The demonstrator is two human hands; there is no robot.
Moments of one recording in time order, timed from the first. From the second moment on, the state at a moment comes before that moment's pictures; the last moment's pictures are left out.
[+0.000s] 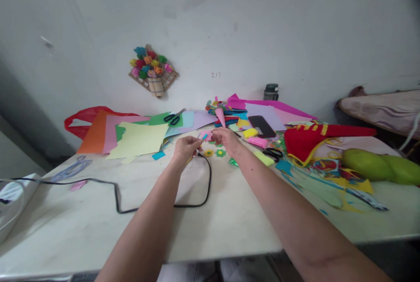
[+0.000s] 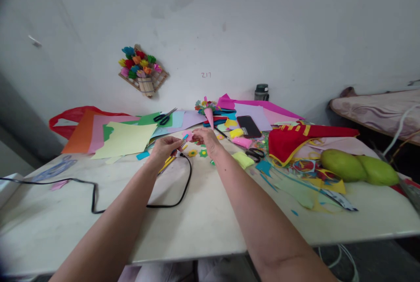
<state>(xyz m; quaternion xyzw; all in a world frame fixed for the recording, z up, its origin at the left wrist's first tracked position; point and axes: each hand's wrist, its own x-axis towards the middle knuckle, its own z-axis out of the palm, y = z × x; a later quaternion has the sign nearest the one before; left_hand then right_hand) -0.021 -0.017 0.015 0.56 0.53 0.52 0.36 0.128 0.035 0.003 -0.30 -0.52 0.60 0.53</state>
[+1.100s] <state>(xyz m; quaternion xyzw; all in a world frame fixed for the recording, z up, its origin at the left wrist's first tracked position) -0.023 -0.014 0.014 0.56 0.55 0.51 0.35 0.126 0.026 0.008 -0.37 -0.62 0.48 0.50</state>
